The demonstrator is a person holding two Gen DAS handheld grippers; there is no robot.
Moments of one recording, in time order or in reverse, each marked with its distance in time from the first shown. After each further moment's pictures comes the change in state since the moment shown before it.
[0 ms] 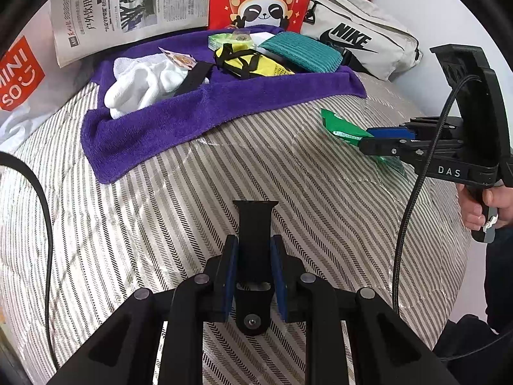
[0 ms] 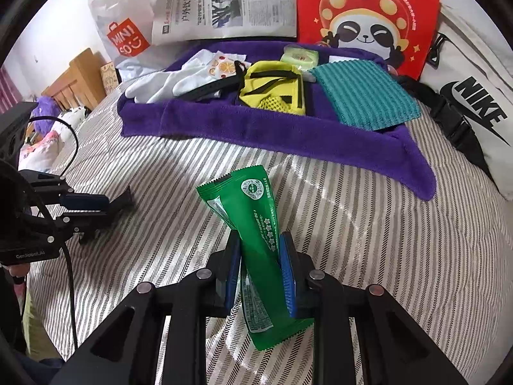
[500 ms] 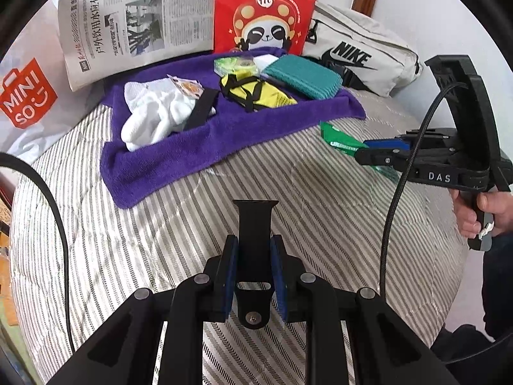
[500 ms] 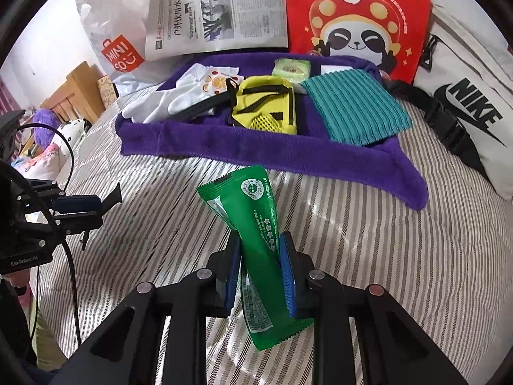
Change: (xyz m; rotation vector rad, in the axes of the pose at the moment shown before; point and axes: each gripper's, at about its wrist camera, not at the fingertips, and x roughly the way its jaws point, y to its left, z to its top) left arm -0.023 0.000 0.016 -0.002 -0.062 0.026; right arm -0.009 -0.007 0.013 0.036 -0.021 0.013
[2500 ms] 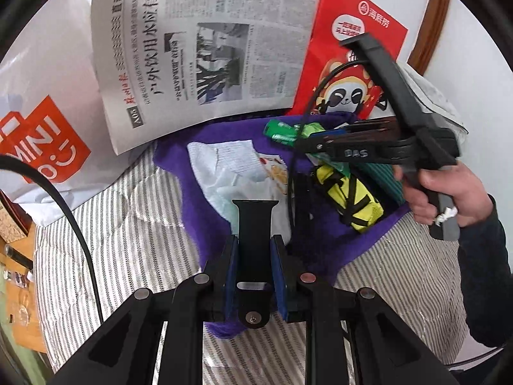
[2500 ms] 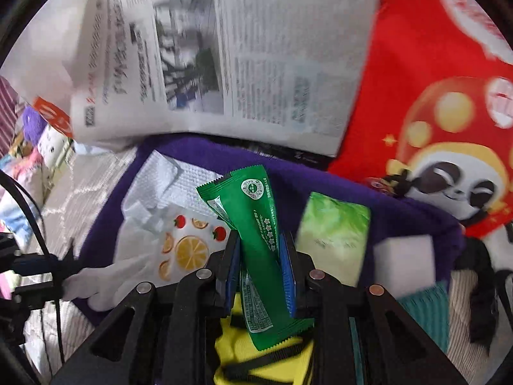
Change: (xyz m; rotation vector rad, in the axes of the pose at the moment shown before) left arm 0.016 0.106 0.107 -0.128 -0.068 0.043; right arm 0.132 0.022 0.218 -0.106 0.059 -0.025
